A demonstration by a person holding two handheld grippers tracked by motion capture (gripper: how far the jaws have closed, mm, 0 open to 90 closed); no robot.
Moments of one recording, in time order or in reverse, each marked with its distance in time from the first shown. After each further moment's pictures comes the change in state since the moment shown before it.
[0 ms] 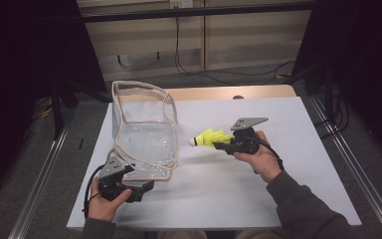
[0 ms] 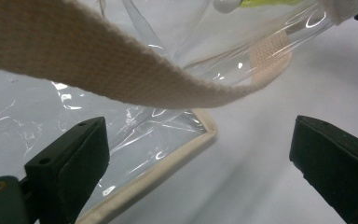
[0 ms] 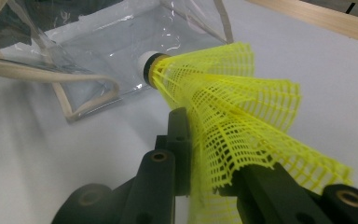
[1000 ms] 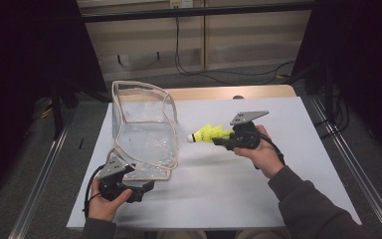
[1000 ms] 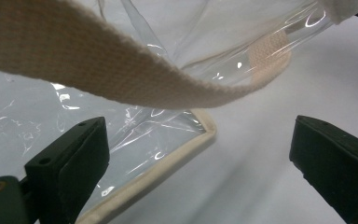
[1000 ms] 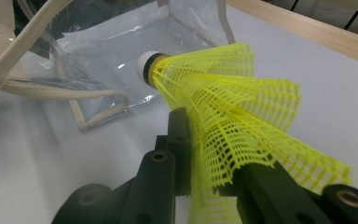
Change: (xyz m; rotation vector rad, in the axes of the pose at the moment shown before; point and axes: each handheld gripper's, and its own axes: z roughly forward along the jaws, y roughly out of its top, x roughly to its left) left arm 0.000 0.000 0.001 0.002 -0.002 -0.001; right arm 0.004 0.021 -0.010 -0.001 0.016 -0.023
